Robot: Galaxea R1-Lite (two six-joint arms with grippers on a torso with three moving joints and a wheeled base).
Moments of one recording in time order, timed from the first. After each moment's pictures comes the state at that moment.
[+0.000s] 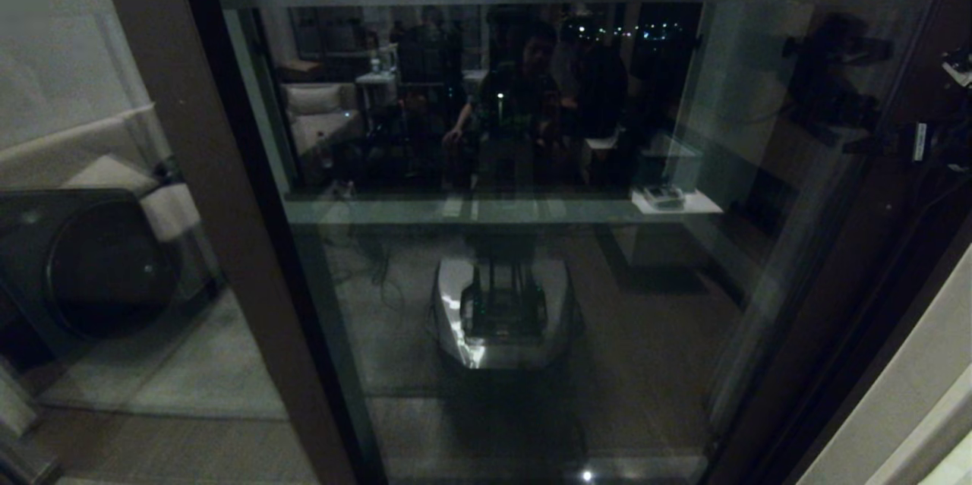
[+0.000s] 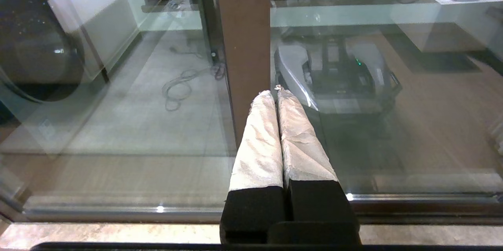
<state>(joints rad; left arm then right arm) 0.00 0.00 -0.03 0.09 -0.02 0.05 -0.43 1.96 -1.77 0.22 0.45 -0.14</state>
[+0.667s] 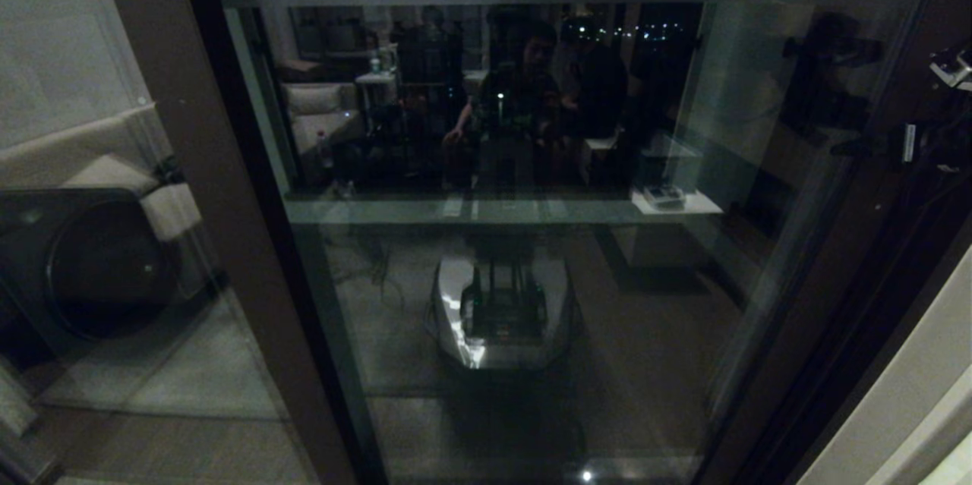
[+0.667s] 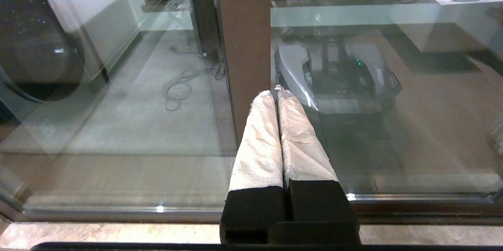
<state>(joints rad) 0.00 0.00 -0.03 0.09 -0.01 0.05 -0.41 1.95 -1.75 0.22 0.45 -0.14</state>
